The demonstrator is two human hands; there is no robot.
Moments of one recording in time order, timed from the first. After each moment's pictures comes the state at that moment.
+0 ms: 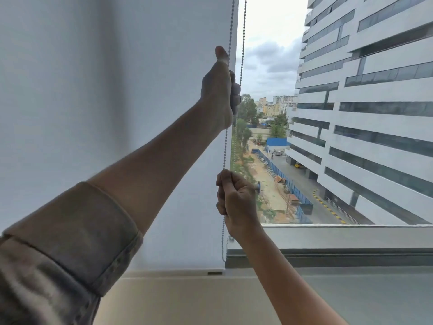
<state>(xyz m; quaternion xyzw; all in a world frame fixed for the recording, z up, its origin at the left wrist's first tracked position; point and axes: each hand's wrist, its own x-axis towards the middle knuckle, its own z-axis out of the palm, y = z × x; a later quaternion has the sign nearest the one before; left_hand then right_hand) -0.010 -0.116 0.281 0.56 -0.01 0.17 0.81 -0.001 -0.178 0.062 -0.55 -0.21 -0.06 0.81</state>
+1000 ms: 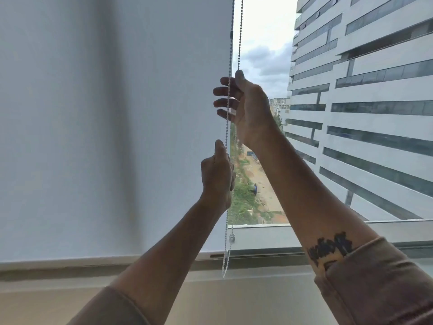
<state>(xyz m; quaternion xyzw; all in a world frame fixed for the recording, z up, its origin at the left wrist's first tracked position) -0.008 -0.124 0.126 0.60 0.02 0.27 0.76 0.019 -0.192 0.254 -0.53 -0.30 -0.05 0.79</state>
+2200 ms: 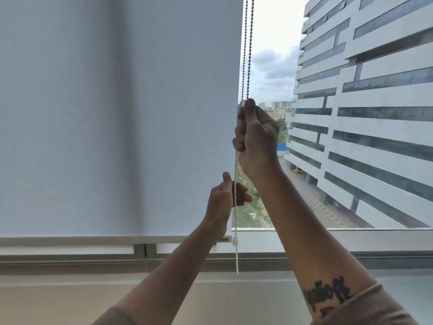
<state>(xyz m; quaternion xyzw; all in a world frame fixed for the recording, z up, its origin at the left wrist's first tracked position) 0.005 -0.110 0.057 0.66 -0.02 0.17 0.73 0.008 -0.184 0.197 -0.45 -0.28 -0.14 0.84</state>
